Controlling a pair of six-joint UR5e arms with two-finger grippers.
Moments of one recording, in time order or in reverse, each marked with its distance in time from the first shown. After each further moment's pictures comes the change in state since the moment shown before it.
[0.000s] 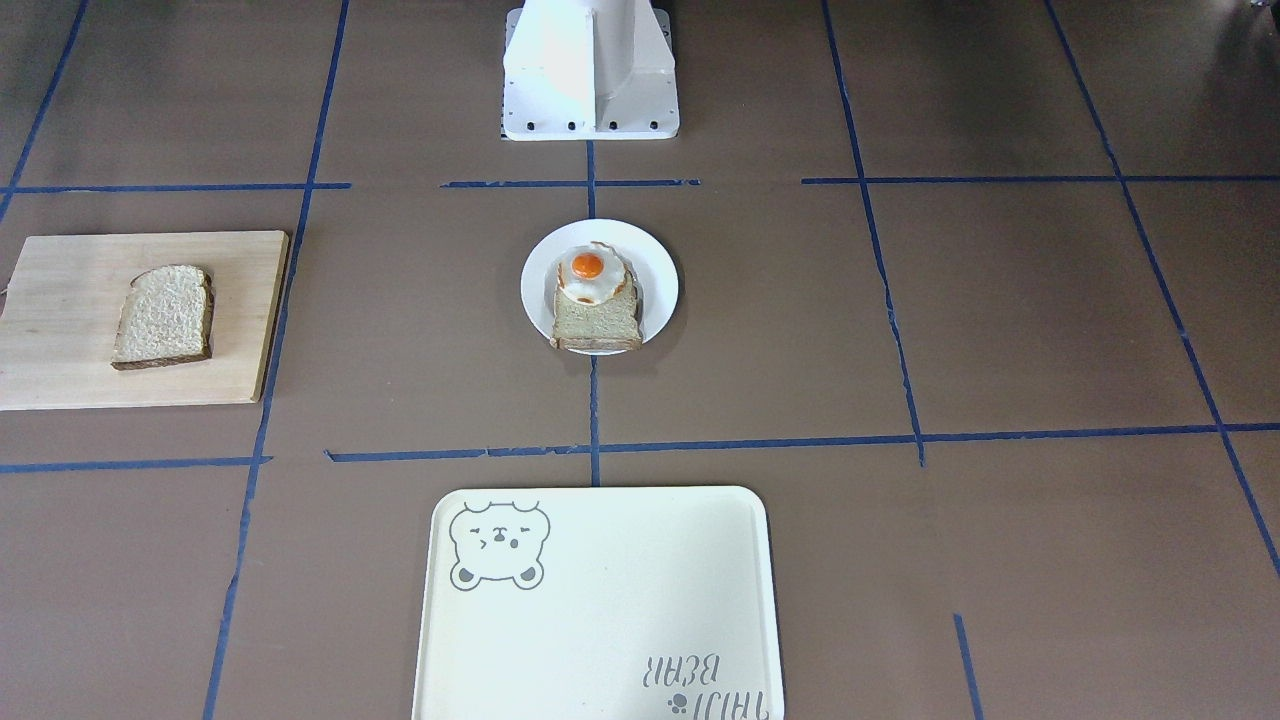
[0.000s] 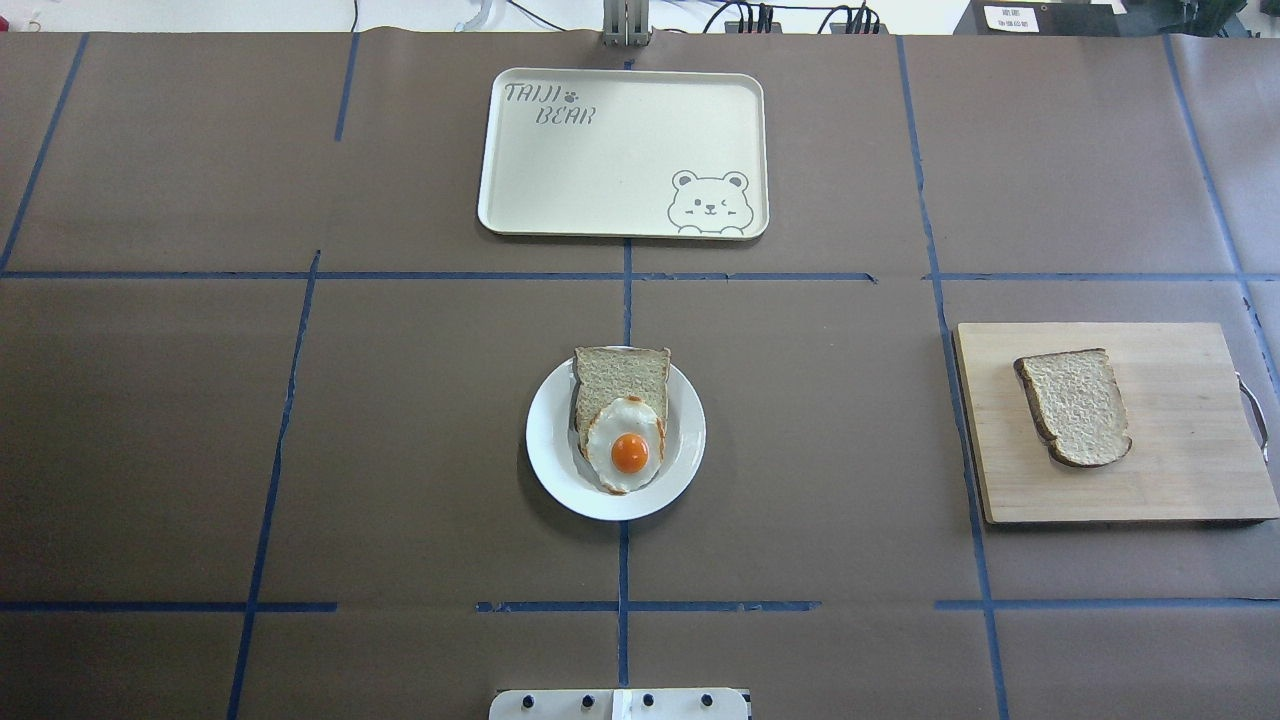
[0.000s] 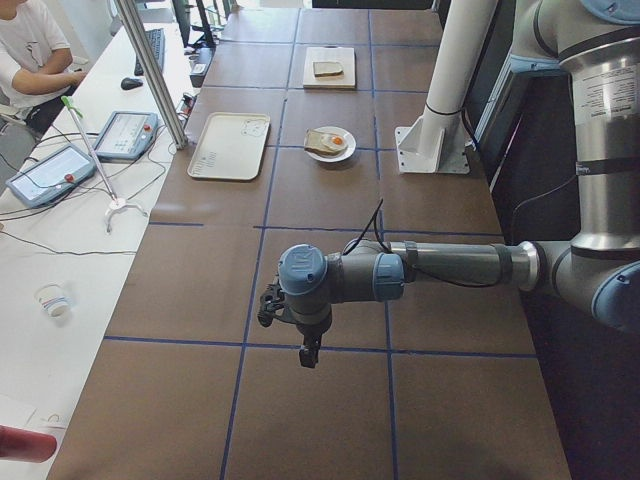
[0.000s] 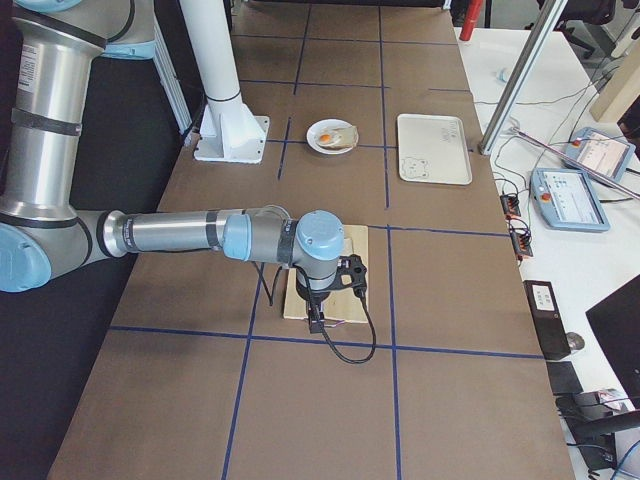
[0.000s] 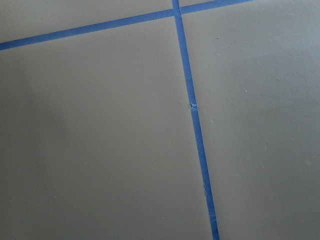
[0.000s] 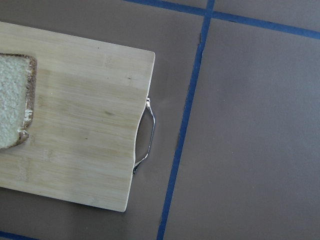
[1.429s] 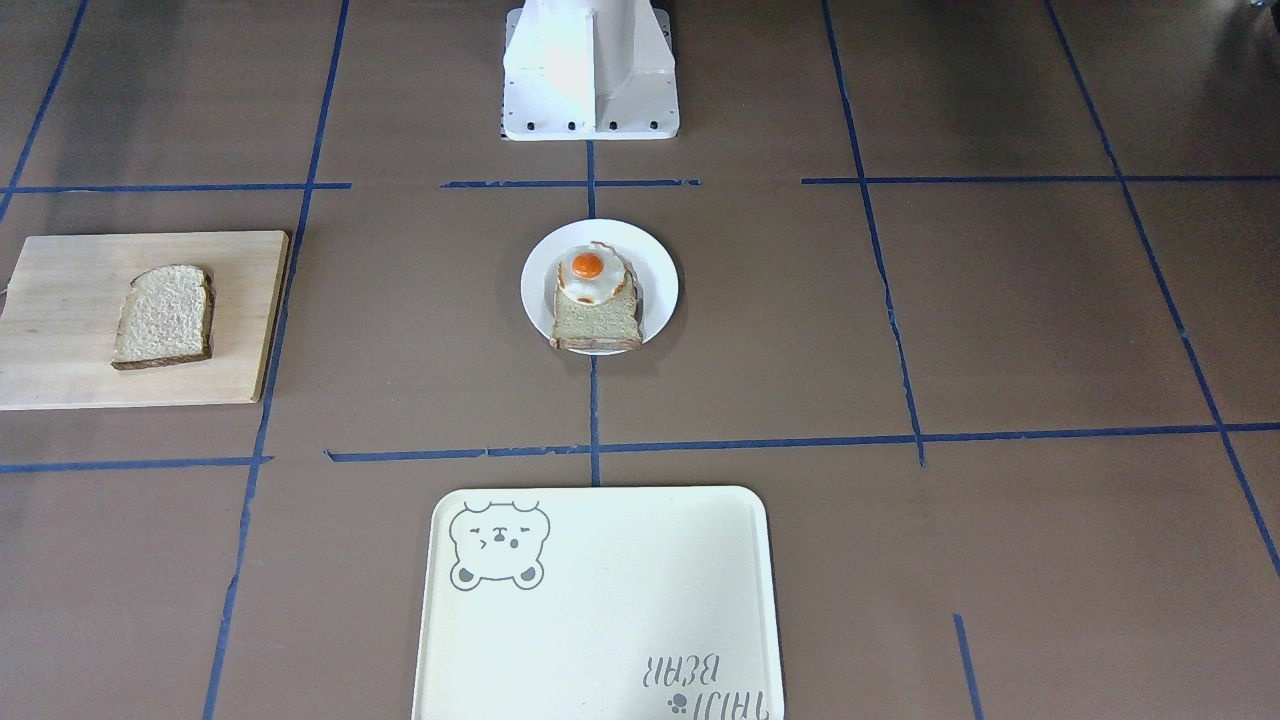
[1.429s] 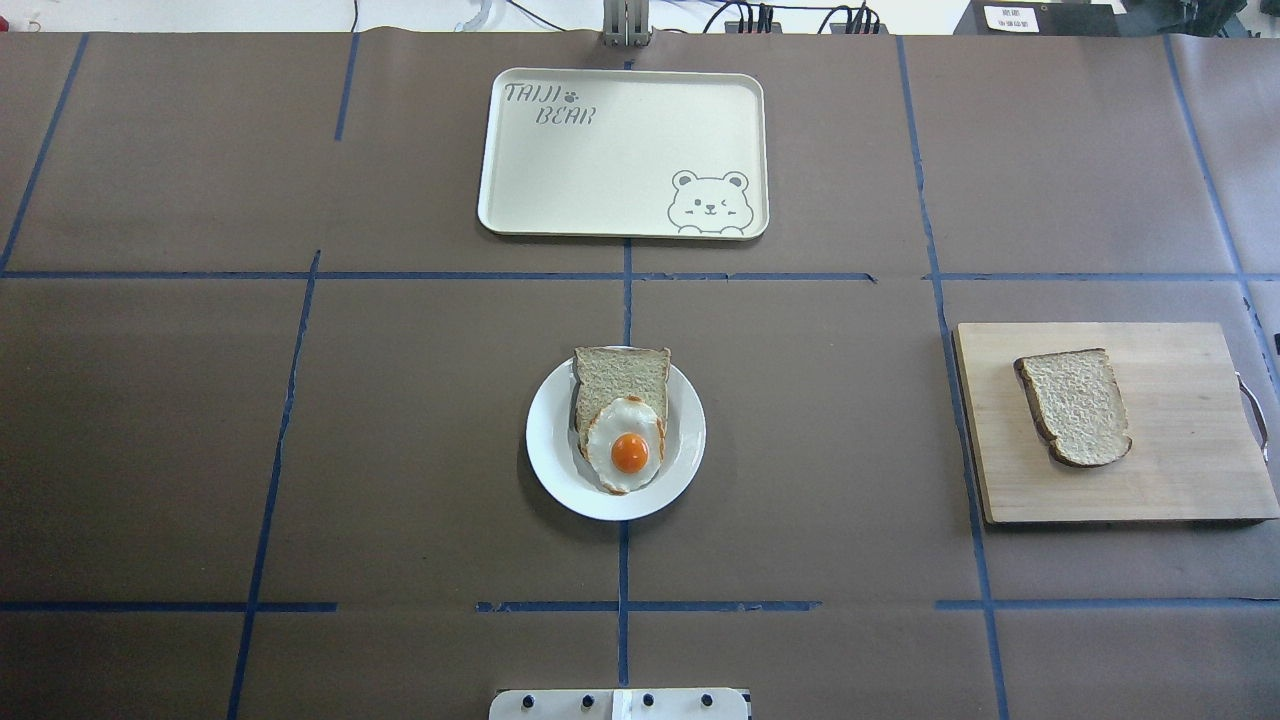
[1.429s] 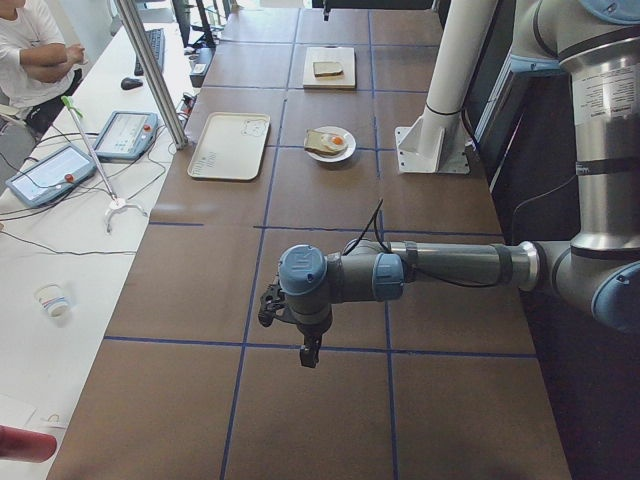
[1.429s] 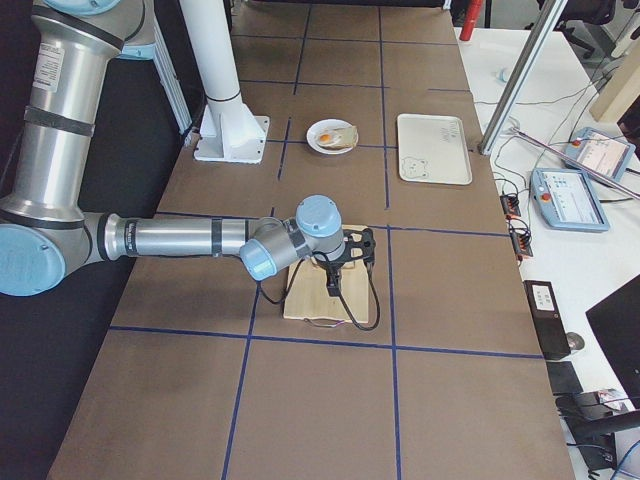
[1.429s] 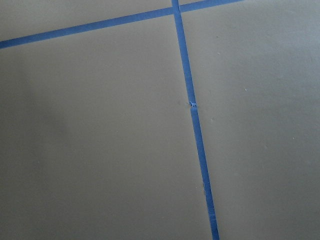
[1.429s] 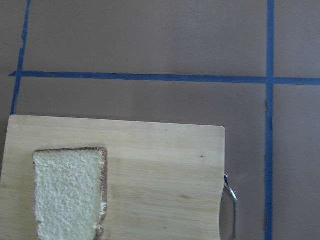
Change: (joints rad) left arm 0.005 0.001 0.000 0.000 0.000 0.000; right arm -0.260 -0.019 -0.123 0.822 0.038 0.825
